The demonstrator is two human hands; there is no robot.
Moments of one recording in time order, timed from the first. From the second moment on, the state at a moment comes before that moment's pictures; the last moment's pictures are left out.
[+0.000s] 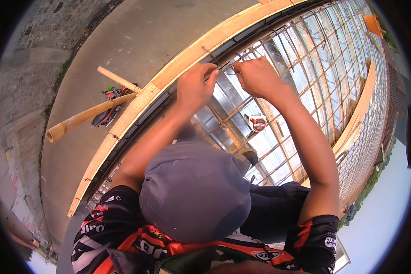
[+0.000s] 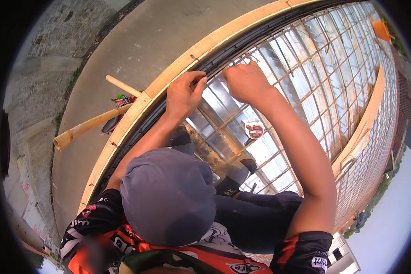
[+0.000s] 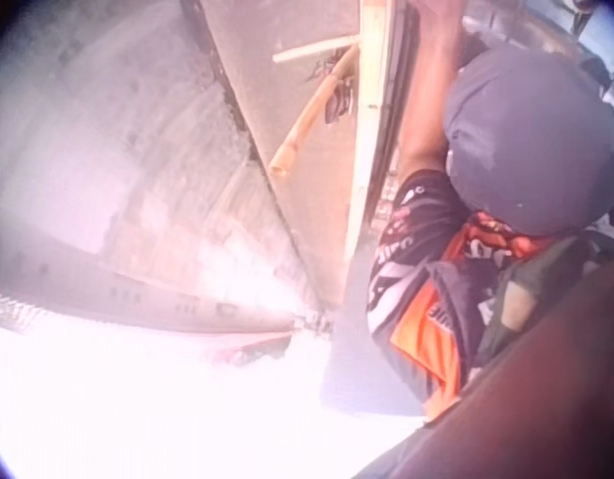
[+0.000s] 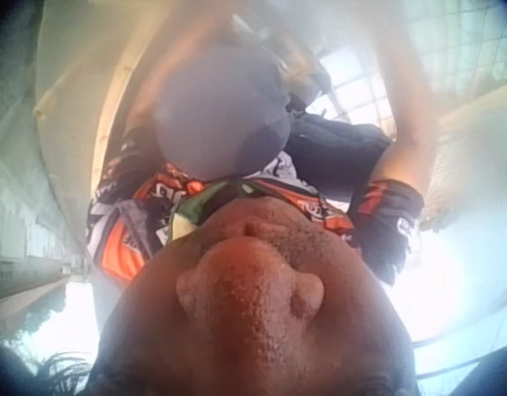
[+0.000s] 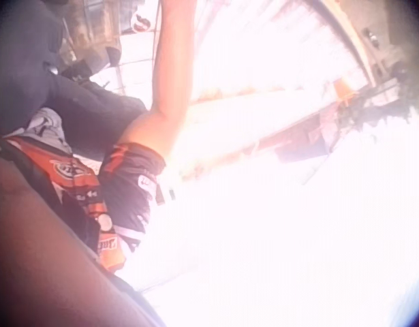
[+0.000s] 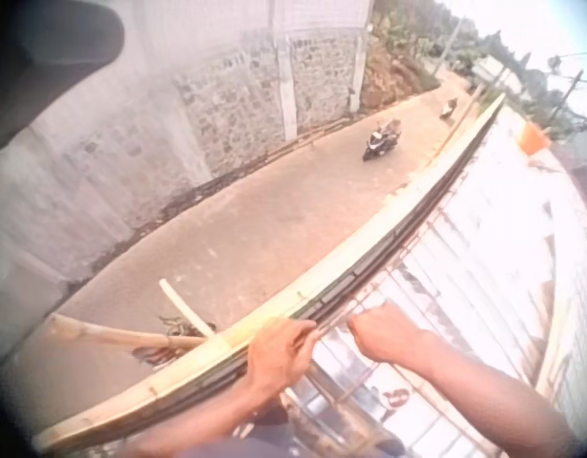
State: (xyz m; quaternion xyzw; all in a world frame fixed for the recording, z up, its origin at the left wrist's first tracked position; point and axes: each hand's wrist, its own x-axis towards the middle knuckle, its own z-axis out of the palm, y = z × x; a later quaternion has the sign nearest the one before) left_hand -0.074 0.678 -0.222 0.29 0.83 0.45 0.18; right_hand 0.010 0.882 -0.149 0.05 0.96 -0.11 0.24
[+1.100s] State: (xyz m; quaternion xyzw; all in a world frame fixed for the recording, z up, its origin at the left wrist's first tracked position) left_hand -0.133 0.684 -0.217 0.40 0.91 0.08 0.07; right_hand 0.042 0.921 -0.154 -0.23 0.95 -0.06 -0.18
